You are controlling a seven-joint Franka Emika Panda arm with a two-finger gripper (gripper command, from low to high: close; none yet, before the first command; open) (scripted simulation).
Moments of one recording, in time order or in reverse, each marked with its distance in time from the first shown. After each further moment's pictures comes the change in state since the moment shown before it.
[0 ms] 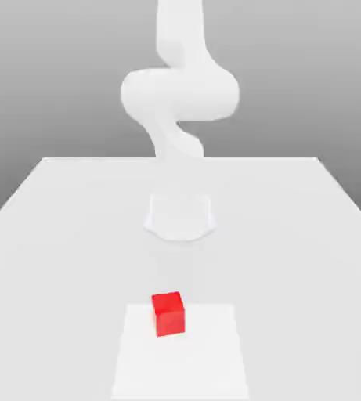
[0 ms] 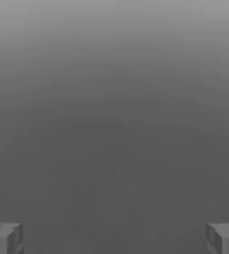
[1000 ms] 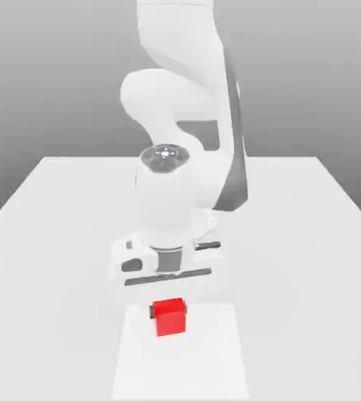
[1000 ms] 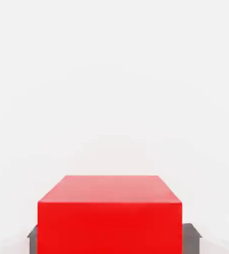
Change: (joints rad) arm 0.000 0.926 -0.030 -0.476 0.075 0.679 -0.319
